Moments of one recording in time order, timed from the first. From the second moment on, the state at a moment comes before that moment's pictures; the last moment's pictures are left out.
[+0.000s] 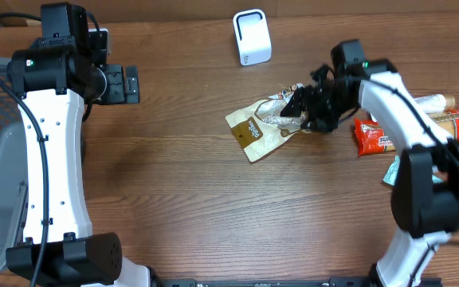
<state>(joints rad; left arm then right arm) 0.10 1.70 1.93 -1.35 -0.05 0.01 0.18 1.94 1.47 -0.89 -0.62 0.45</state>
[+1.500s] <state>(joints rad) 0.10 1.70 1.93 -1.35 -0.05 0.01 0.38 1.97 0.87 0.35 -0.33 1.17</state>
